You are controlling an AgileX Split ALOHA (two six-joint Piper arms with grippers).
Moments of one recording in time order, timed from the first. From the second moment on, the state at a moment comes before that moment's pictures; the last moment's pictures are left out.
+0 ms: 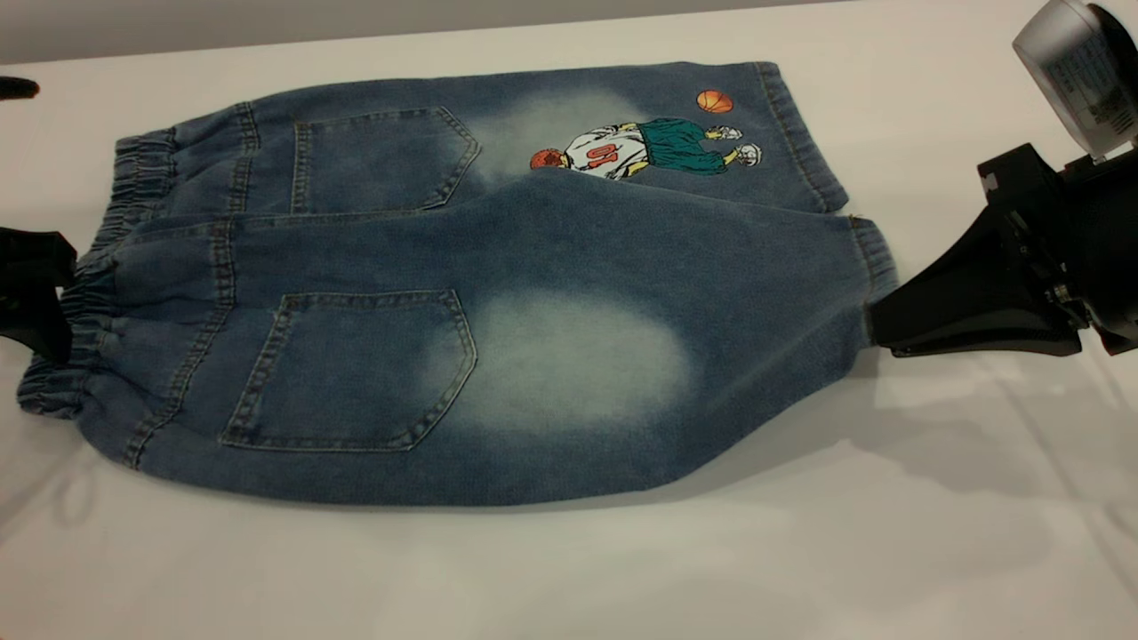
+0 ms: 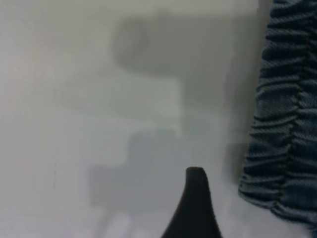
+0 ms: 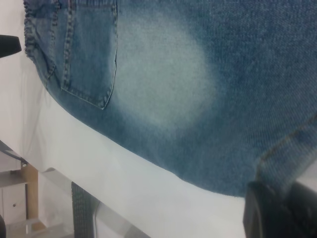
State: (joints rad) left arm 0.06 1.84 -0.67 0.33 0.21 -0.42; right arm -0.02 1.95 -0.54 1.62 0.85 -1.57
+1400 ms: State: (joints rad) left arm 0.06 1.93 -0.66 0.23 0.07 -0.43; right arm -0.02 1.95 -0.54 1.62 0.86 -1.57
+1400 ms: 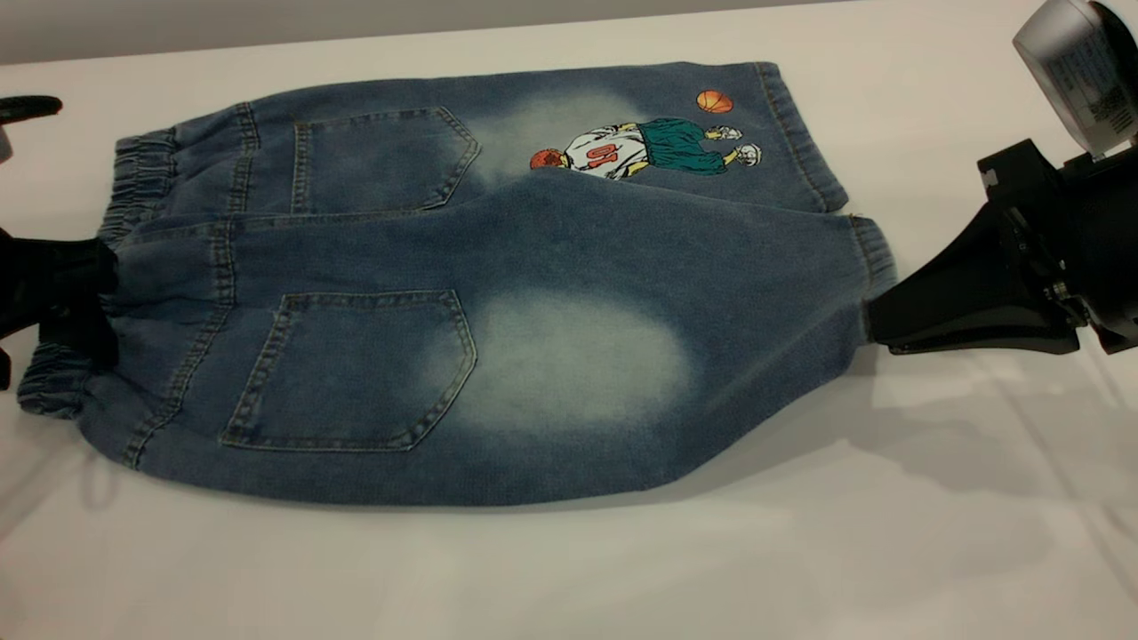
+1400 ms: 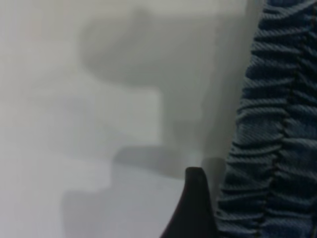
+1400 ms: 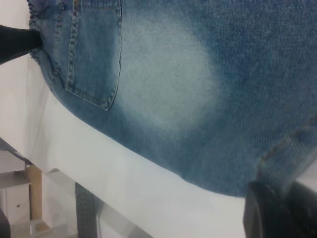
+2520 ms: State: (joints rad) left arm 0.06 2.00 -0.66 0.23 0.04 -0.46; right arm -0.02 1.95 -0.54 1.64 0.87 -1.57
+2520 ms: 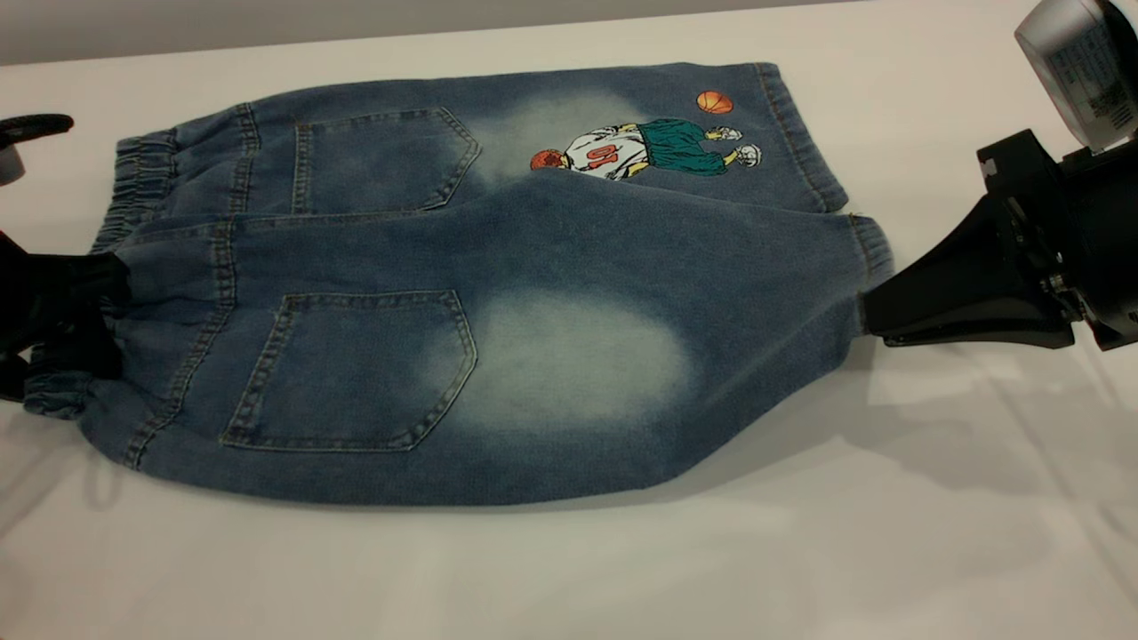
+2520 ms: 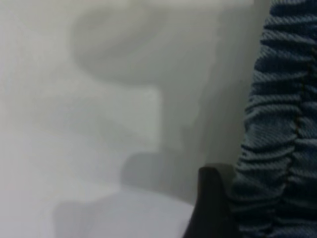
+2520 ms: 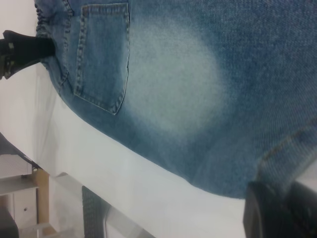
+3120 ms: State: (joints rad) left arm 0.06 1.90 -0.66 0.24 0.07 -0.45; right arm -0.02 1.95 -0.57 1.66 0.90 -1.57
